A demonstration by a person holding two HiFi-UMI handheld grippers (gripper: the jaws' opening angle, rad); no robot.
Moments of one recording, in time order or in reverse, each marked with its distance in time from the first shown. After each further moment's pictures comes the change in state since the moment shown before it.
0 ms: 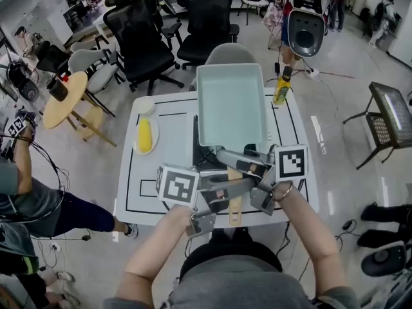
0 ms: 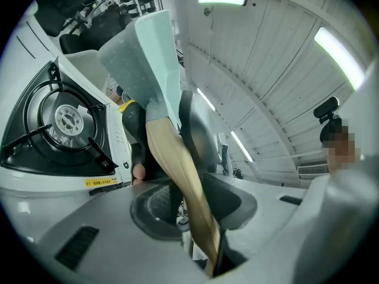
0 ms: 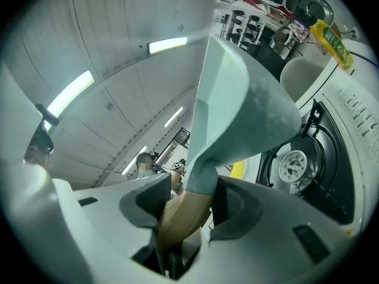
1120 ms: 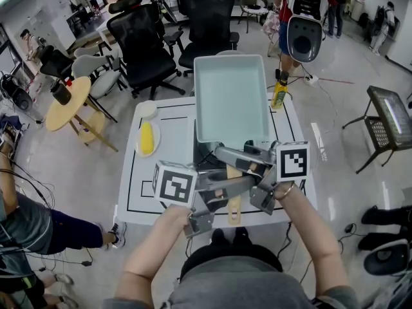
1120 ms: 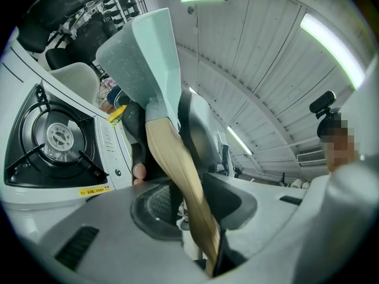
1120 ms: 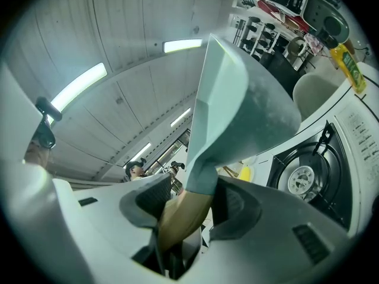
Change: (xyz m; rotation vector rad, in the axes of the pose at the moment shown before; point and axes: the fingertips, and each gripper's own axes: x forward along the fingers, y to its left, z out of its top) left arm 0.000 -0.027 0.001 0.111 0.015 0.007; right arm -0.004 0.039 0.011 -0.117 -0.020 0.032
